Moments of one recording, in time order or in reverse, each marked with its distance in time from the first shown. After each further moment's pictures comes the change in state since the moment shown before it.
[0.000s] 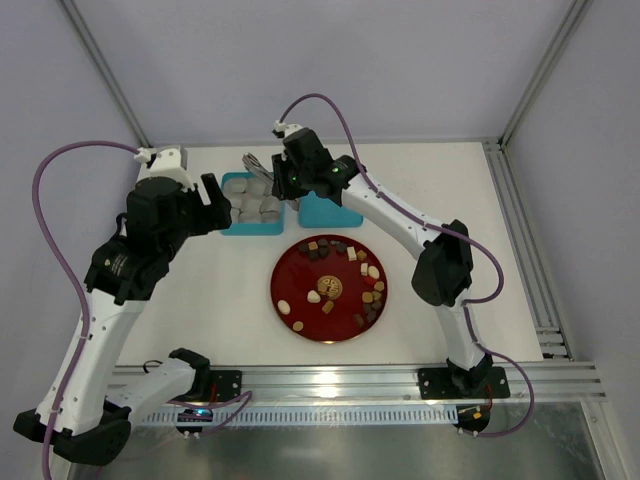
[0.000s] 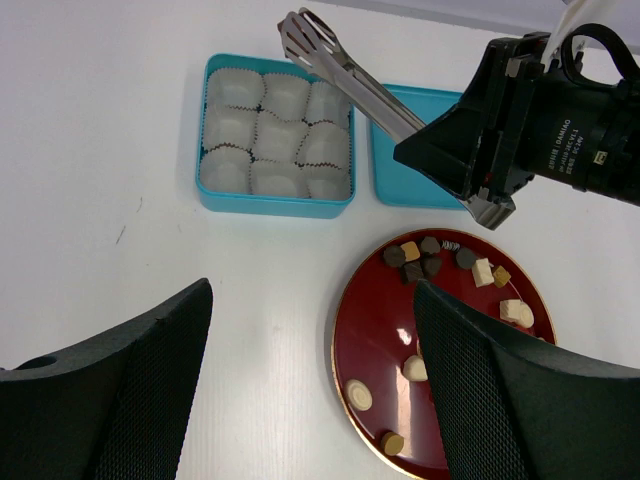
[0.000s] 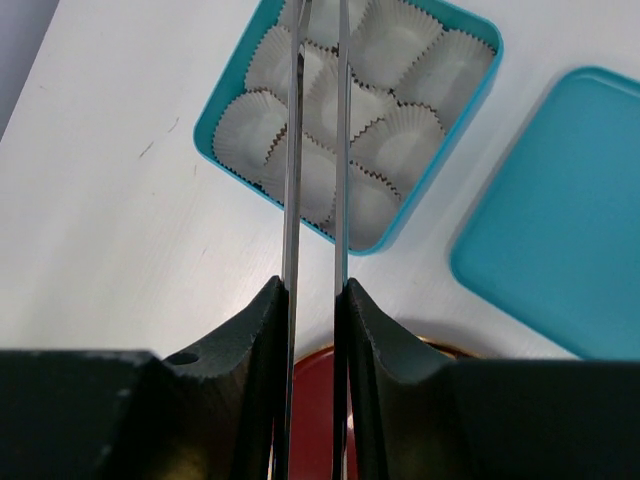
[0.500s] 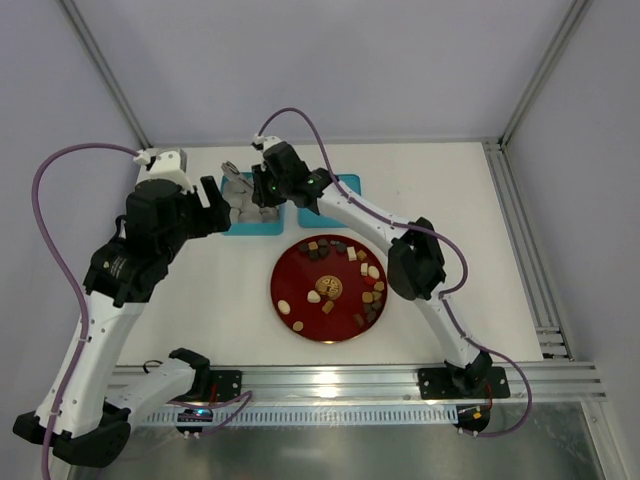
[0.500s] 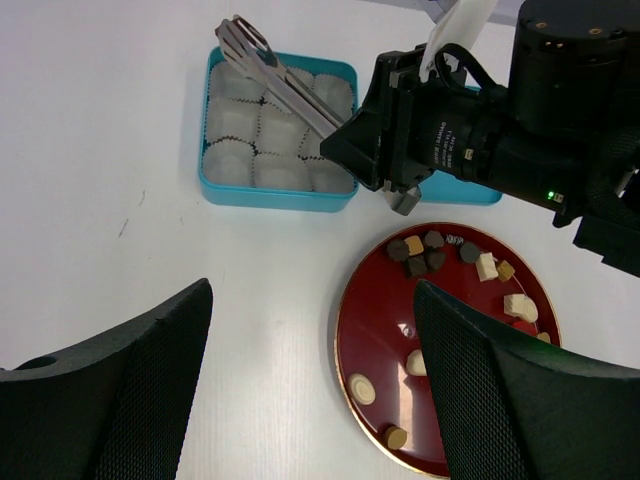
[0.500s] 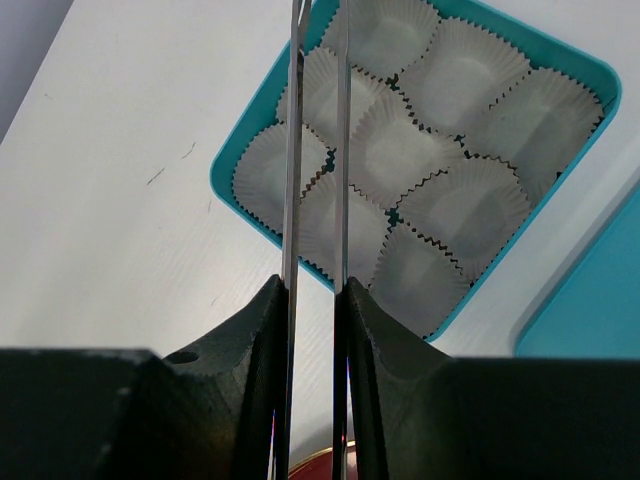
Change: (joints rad) left arm 0.000 -0.017 -0.004 -0.021 -0.003 0.000; right arm 0.033 0.205 0.110 0.164 -0.034 -0.014
